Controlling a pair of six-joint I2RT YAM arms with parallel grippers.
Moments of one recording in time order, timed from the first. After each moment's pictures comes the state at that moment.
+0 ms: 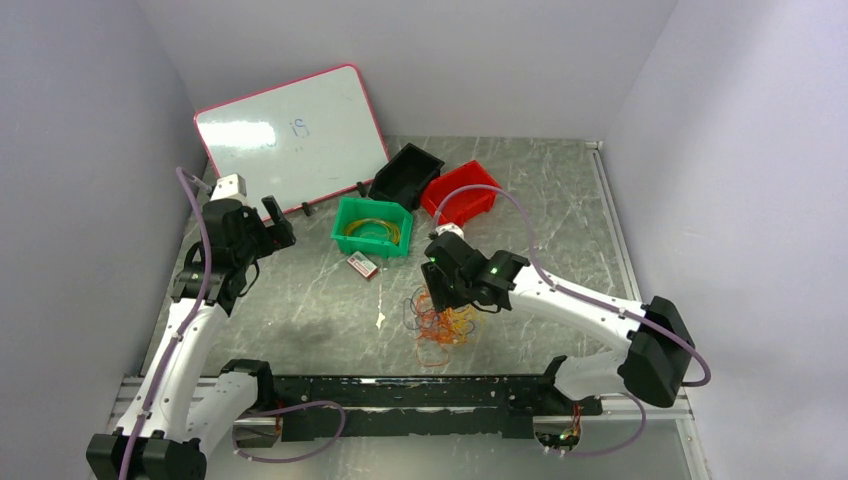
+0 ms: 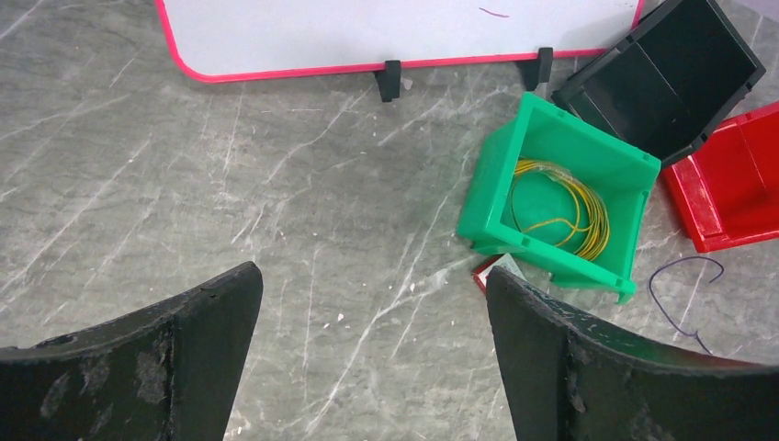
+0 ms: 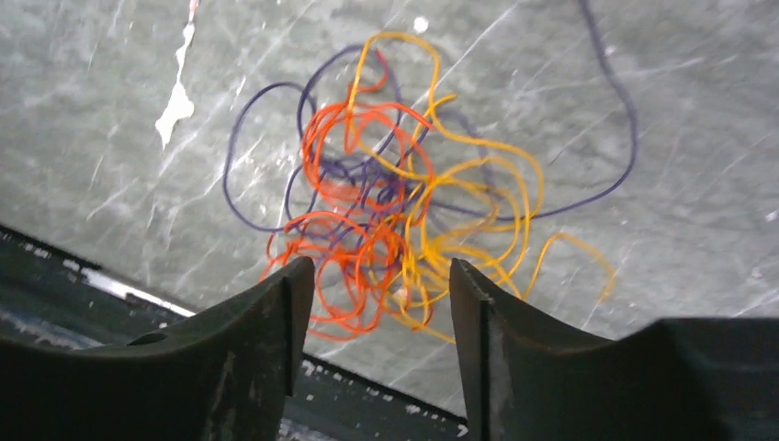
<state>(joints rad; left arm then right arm) -0.09 0.85 0.79 -0.45 -0.13 -0.39 0.94 1.30 0.95 -0.69 0.16 0.48</state>
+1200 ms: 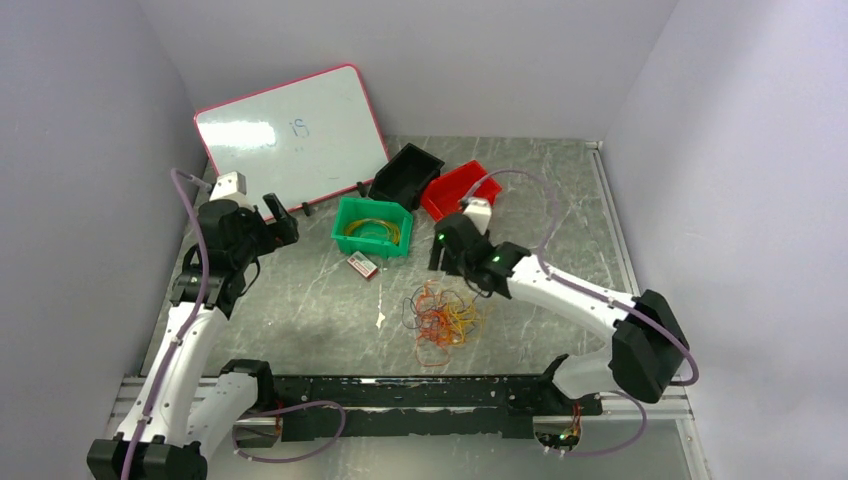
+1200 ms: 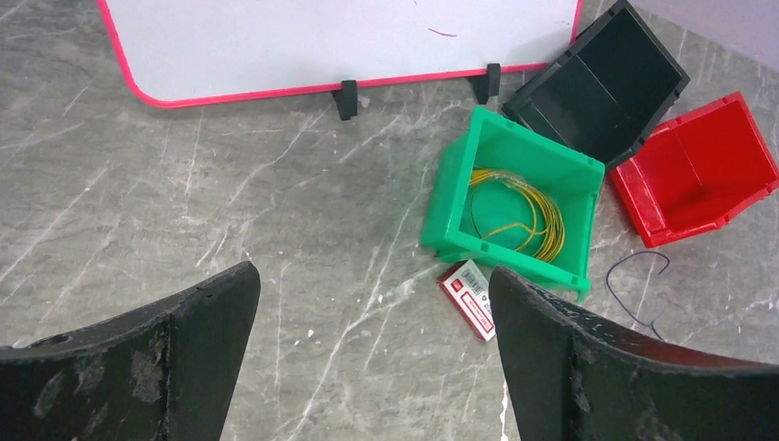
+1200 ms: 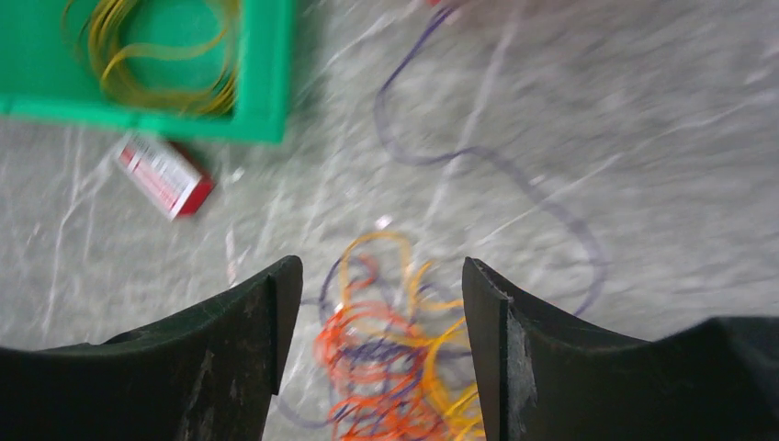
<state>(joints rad) -0.08 0.83 0.78 -0.39 -0.06 -0.40 0.87 1.37 0.93 -0.41 0.40 0.79</state>
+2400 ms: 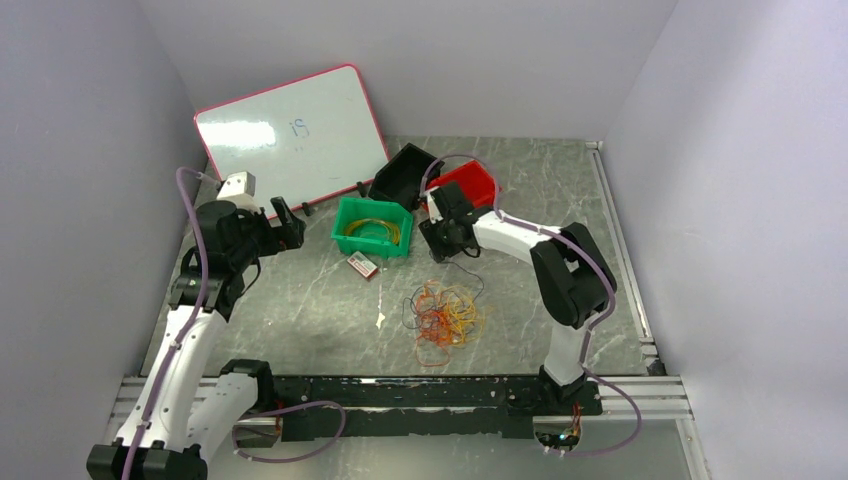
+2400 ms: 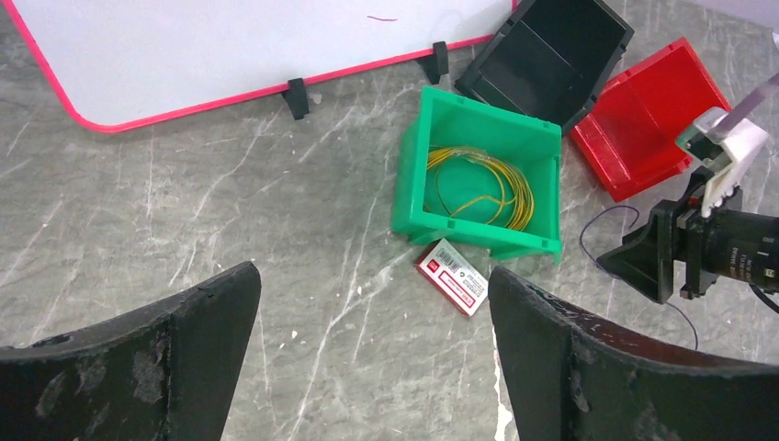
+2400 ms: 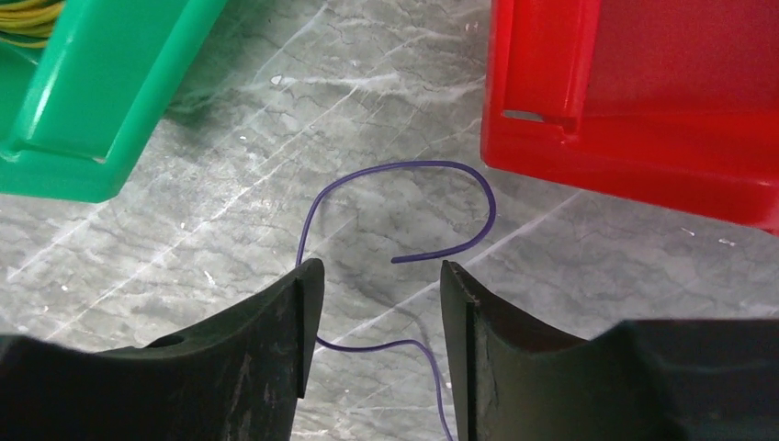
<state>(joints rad) -0.08 0.81 0.78 -0.38 0.07 -0.32 0.58 1.85 1.18 -0.36 0.00 0.01</state>
